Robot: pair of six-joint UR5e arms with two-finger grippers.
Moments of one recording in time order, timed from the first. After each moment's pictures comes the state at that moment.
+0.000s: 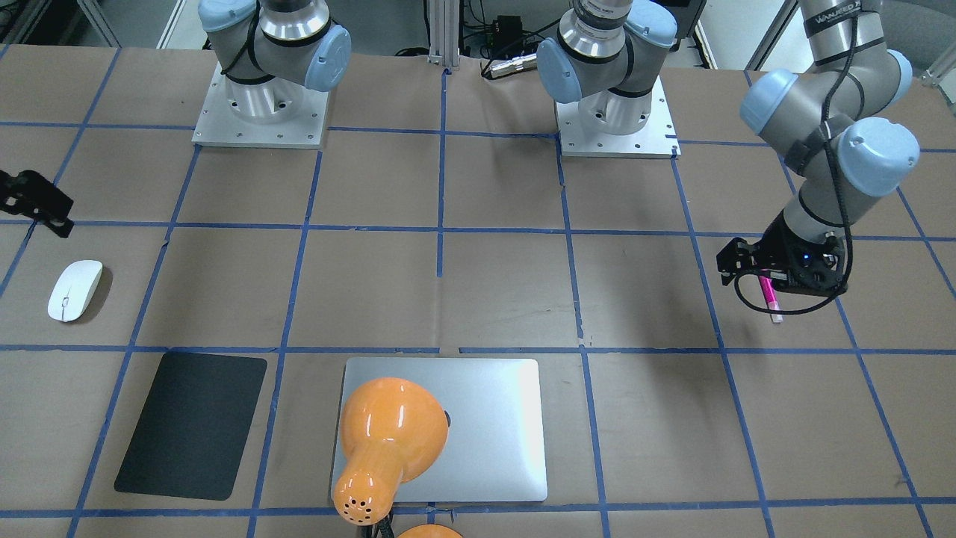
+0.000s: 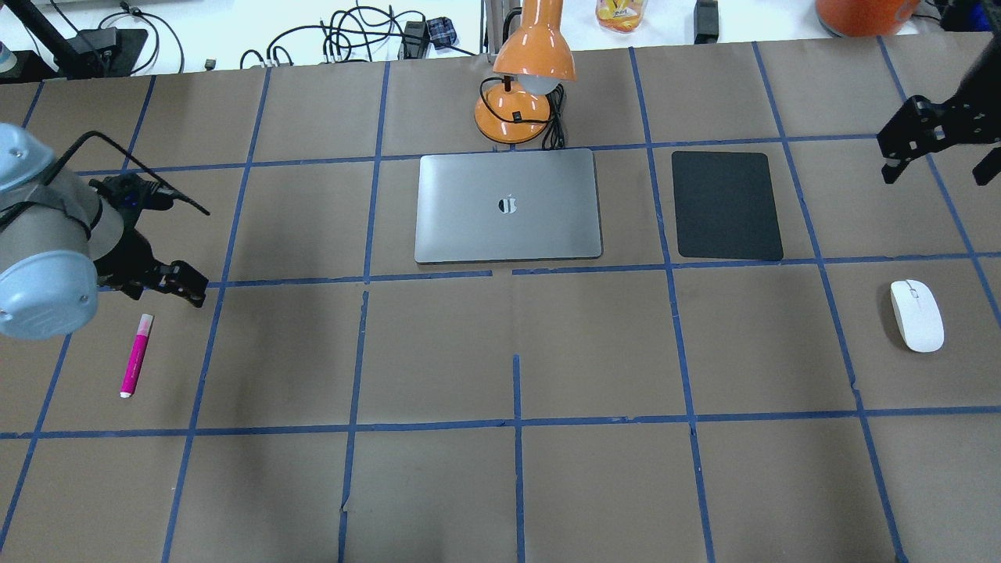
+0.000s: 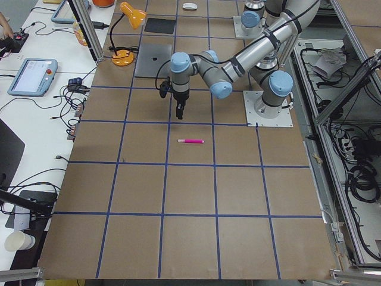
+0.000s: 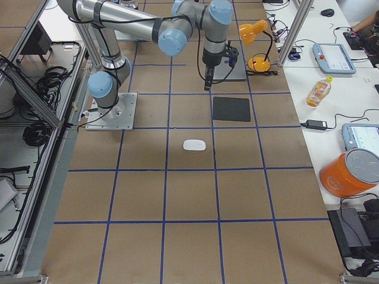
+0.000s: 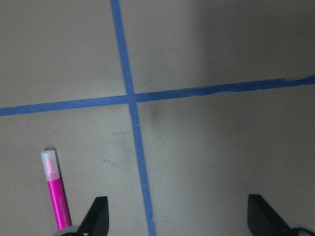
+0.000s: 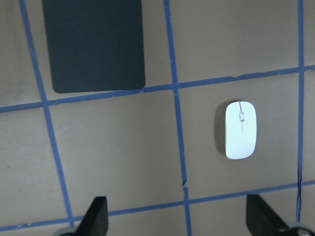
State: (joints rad) left arm -1.03 -1.72 -2.08 -0.89 1.62 0.70; right arm 1.13 -1.48 1.60 -1.66 -1.63 -0.34
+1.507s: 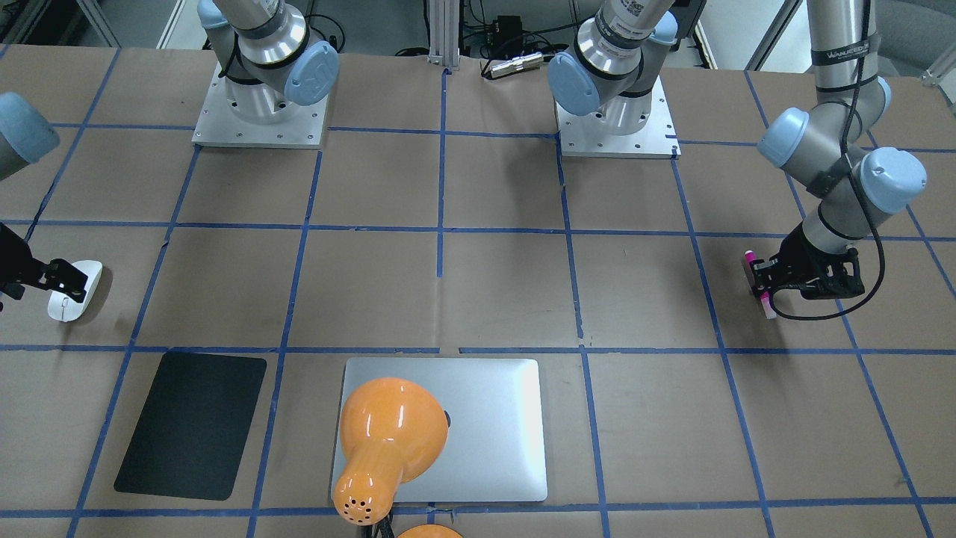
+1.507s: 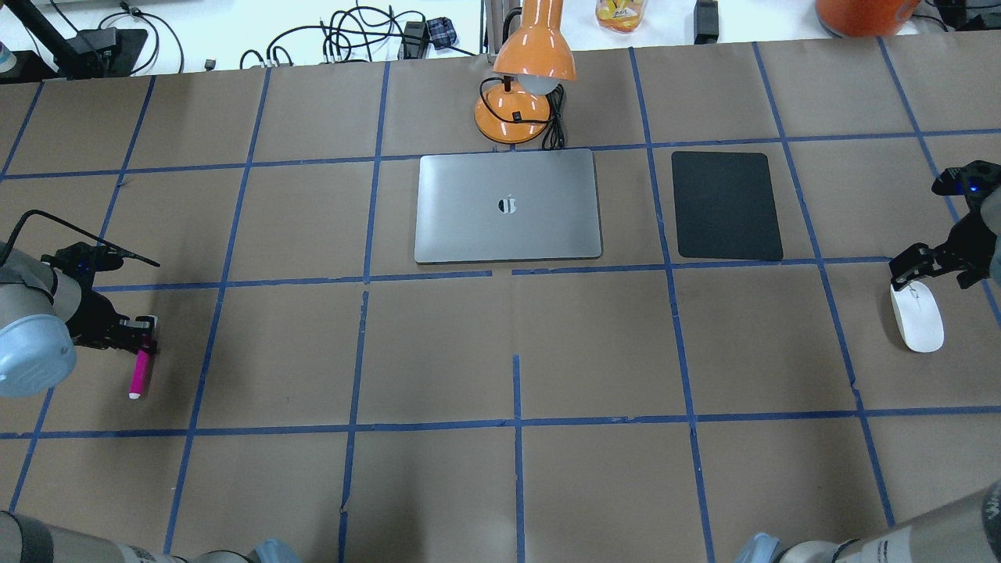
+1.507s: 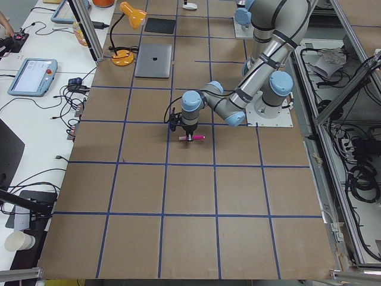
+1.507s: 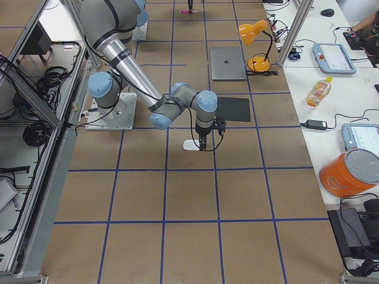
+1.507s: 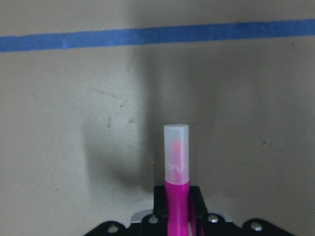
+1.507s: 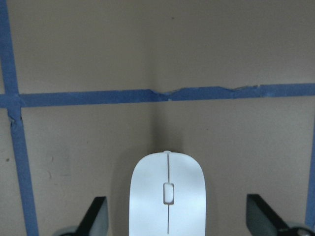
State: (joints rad) left arm -0.90 -1.83 -2.16 -0.72 1.58 0.56; right arm 0.91 -1.25 1.99 -2.32 -1.62 -0.63
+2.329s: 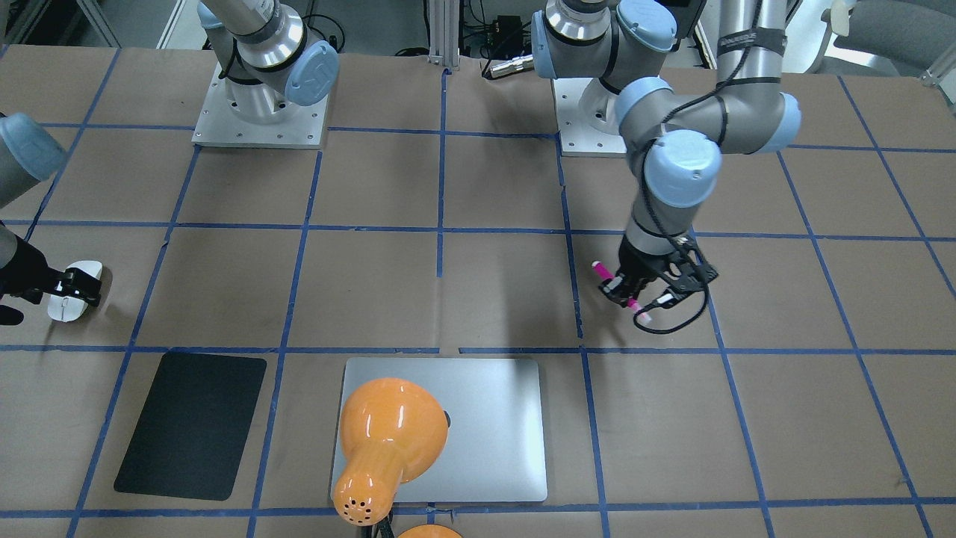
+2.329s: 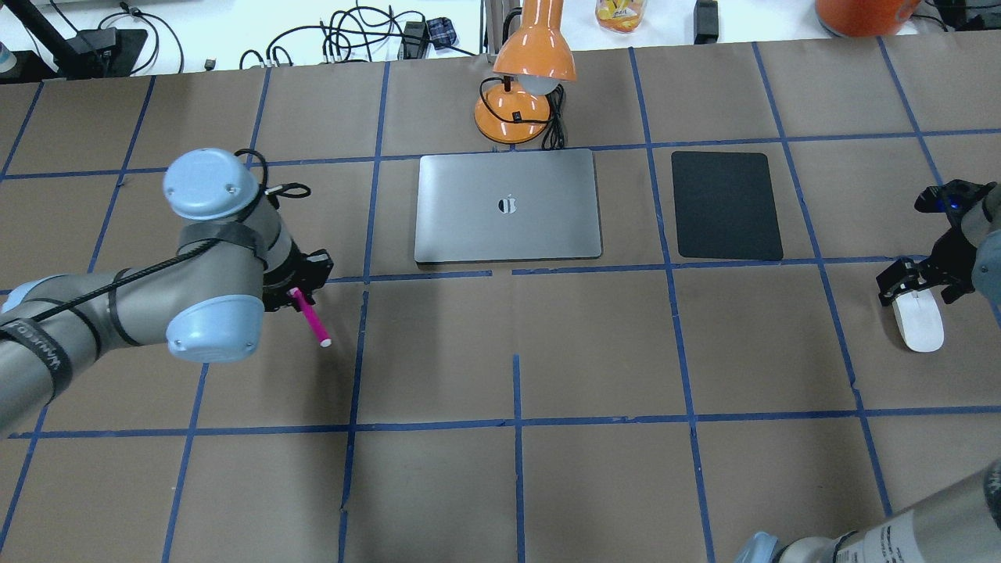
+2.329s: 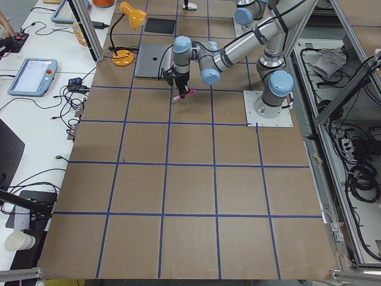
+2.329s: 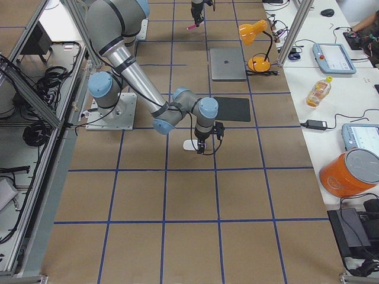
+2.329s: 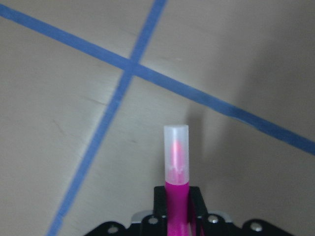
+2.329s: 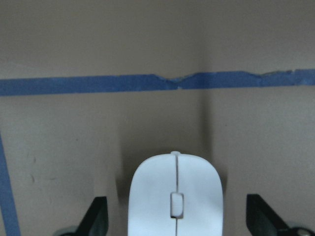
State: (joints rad) left arm -1.58 -1.76 -2.09 -0.82 1.68 -0.63; right arm 0.91 -1.20 1.99 -2.32 -1.64 -0.63
